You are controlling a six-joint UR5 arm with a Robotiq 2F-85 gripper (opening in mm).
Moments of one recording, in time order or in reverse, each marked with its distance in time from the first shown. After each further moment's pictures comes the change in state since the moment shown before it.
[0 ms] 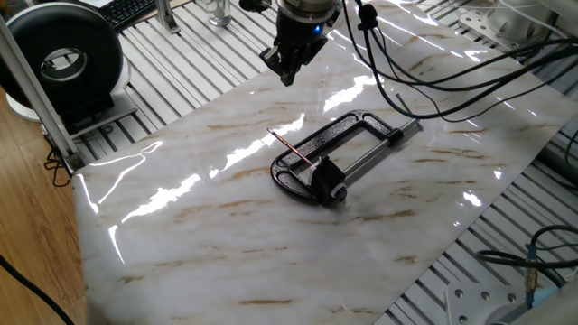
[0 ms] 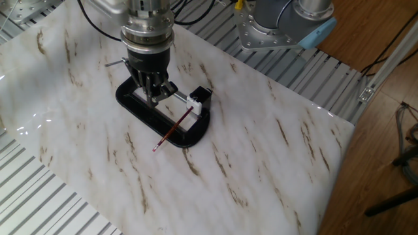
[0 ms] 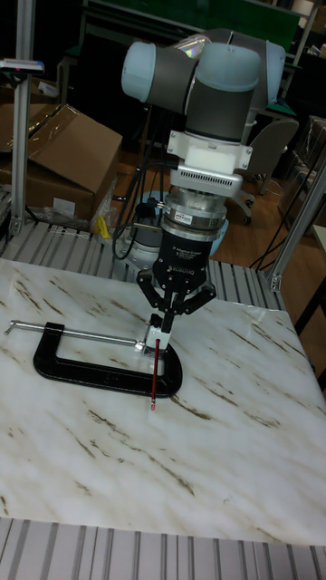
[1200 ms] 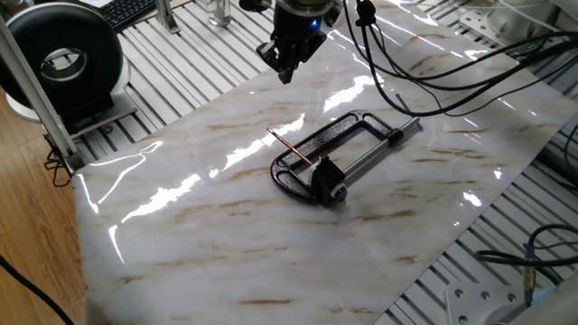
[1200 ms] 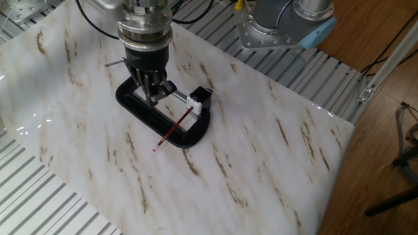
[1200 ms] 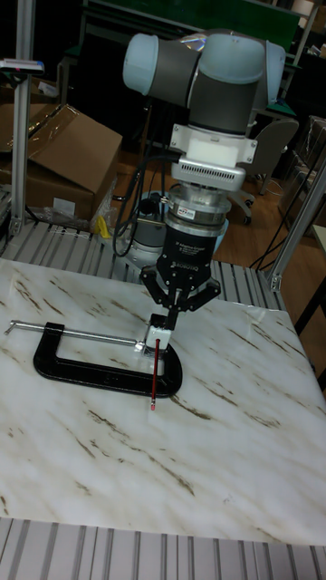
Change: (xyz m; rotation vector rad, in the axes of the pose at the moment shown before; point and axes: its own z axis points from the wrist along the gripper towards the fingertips) arm 0.001 0.006 -0.009 -0.006 0.026 0.050
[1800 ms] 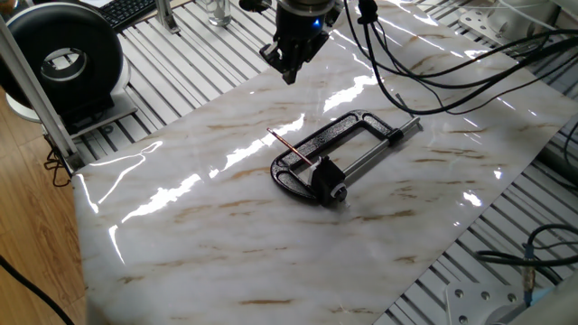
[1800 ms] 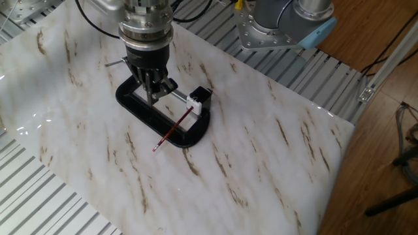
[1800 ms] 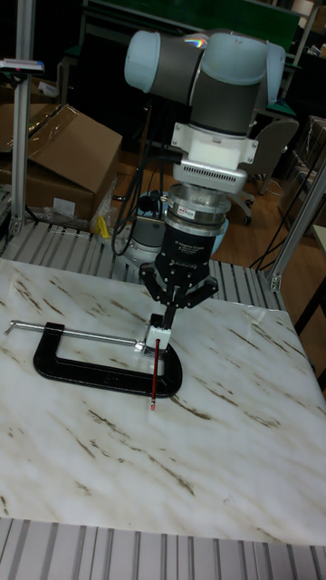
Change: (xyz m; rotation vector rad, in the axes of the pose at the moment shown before) arm 0.012 -0.004 -0.001 0.018 0.045 -0.029
